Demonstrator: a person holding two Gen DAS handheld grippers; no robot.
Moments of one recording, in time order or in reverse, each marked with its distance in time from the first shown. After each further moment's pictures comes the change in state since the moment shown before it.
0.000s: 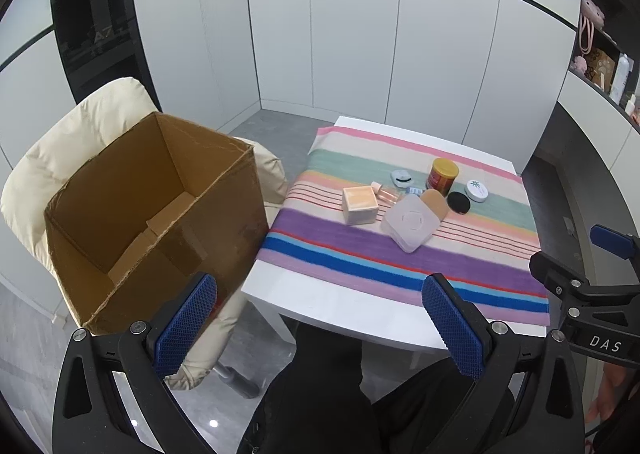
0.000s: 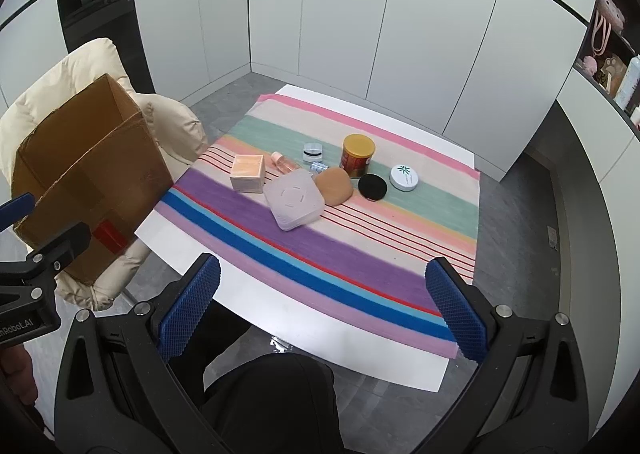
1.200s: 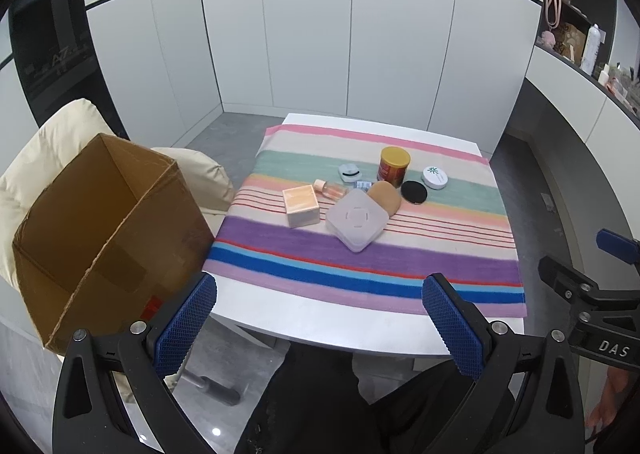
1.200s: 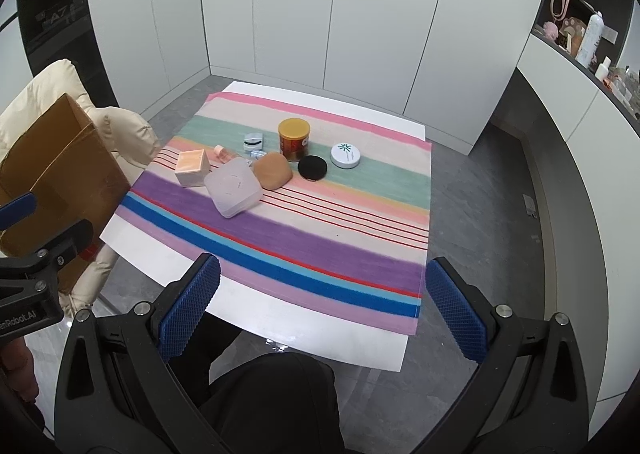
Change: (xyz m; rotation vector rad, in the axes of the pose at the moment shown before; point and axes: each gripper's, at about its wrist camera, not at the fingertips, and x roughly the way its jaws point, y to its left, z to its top) left arm 0.020 -0.069 0.008 0.086 0.026 -0.079; right arm -0.011 -0.069 -0.020 0.116 0.032 -0.084
